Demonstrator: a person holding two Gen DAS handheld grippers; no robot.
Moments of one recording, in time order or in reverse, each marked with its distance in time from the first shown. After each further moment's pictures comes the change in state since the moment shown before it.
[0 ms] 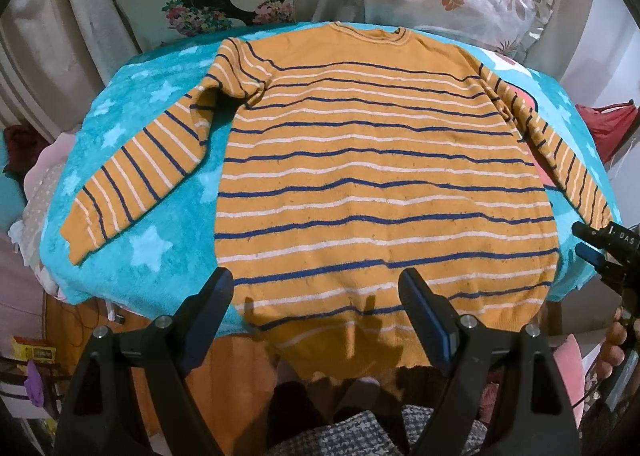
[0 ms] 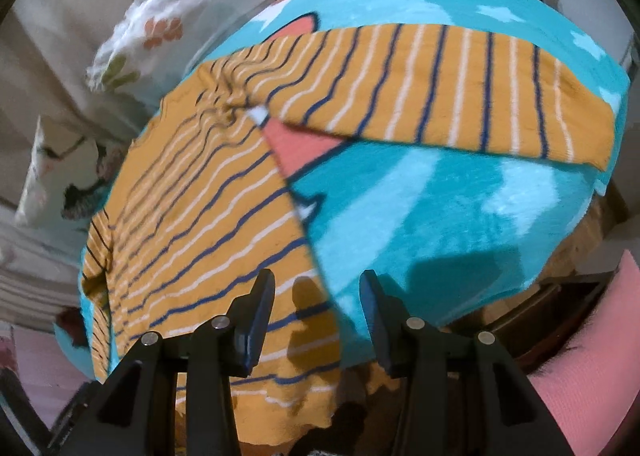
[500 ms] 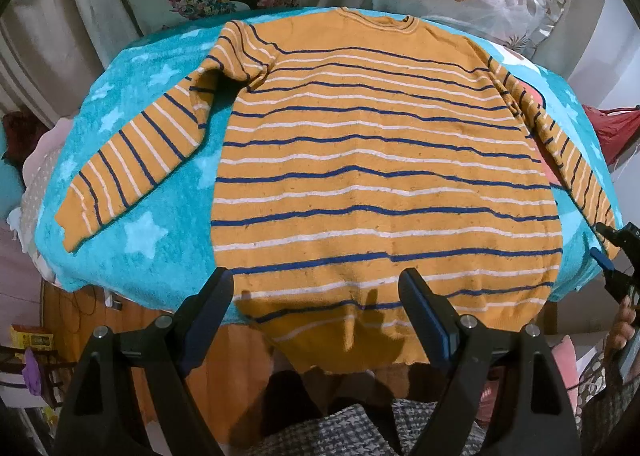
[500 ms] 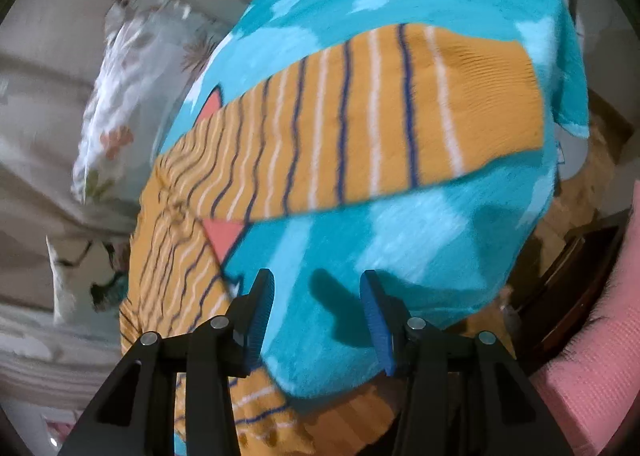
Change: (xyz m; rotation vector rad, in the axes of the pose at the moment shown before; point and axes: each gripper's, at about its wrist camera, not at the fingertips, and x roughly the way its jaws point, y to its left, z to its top) left arm 0.009 0.002 0.000 -0.023 0.049 0.005; right arm -0.012 -0.095 0.032 0.318 -0.088 0.111
